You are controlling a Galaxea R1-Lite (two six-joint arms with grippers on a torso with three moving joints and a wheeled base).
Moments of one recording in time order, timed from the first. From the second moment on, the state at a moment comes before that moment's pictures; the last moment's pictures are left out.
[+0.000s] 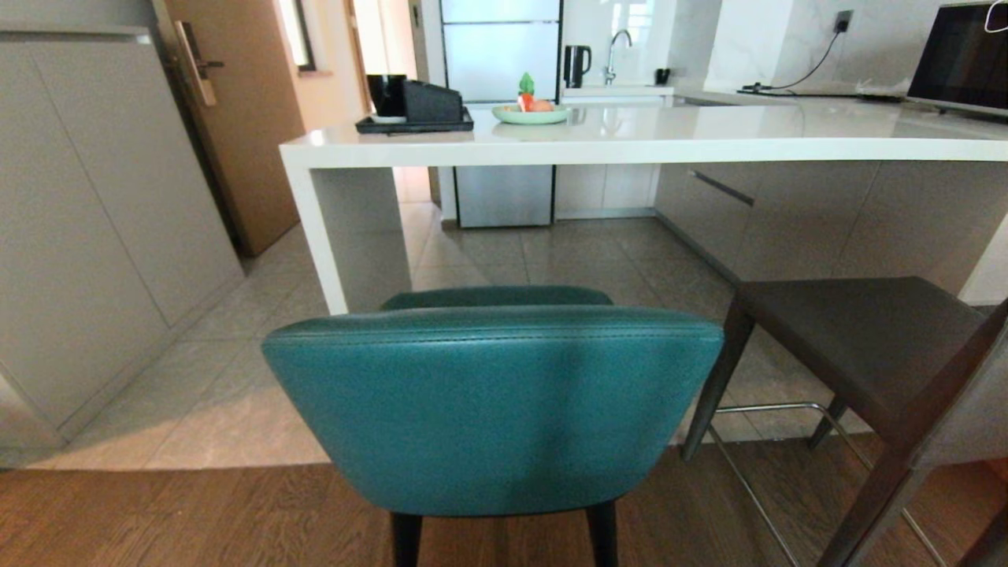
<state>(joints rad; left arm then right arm) 0.00 0.00 -0.03 0.08 0.00 0.02 0.00 0.00 0.00 -0.01 0.00 0.01</state>
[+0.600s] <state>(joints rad) 0.00 0.00 -0.03 0.07 0.00 0.02 0.00 0.00 0.00 -0.01 0.00 0.01</state>
